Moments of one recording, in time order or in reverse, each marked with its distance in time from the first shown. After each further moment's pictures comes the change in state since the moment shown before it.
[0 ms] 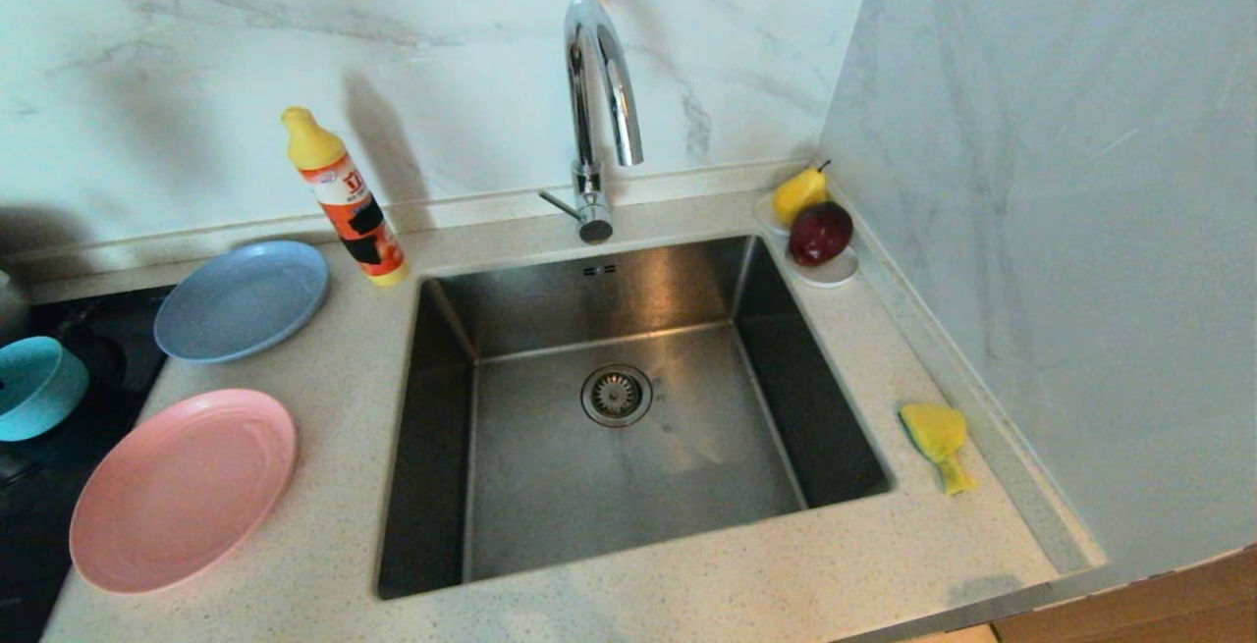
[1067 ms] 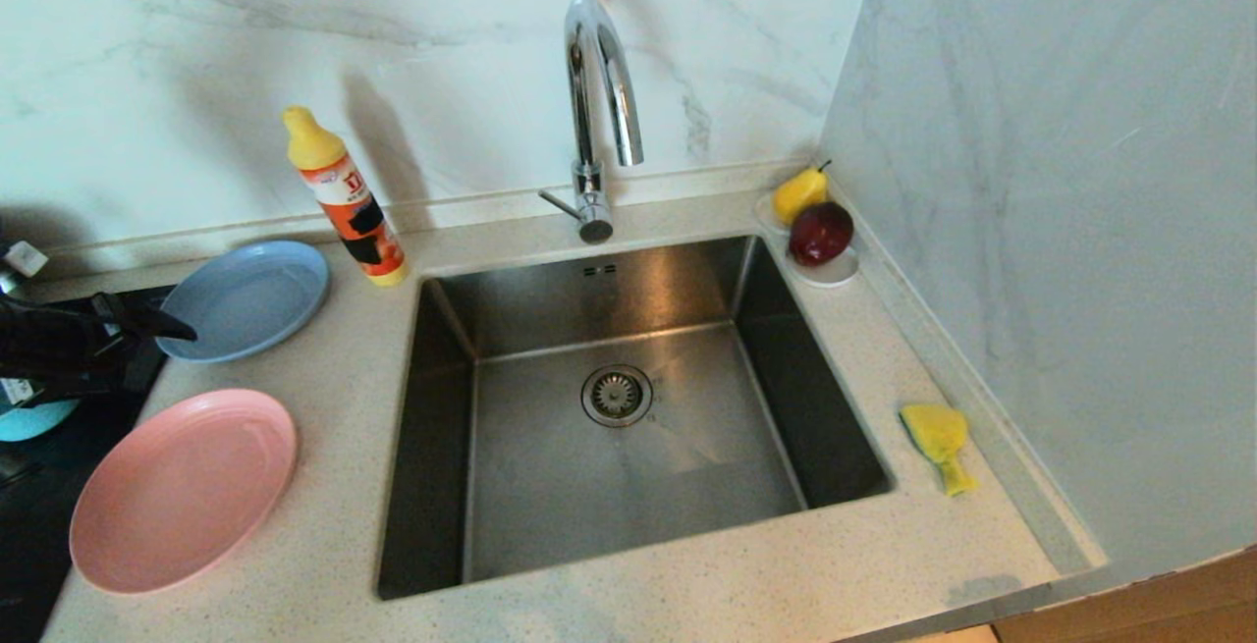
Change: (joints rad) left arm -0.312 0.083 -0.064 -0.008 -0.016 0.027; right arm 0.000 0.000 0.000 0.000 0.000 0.000
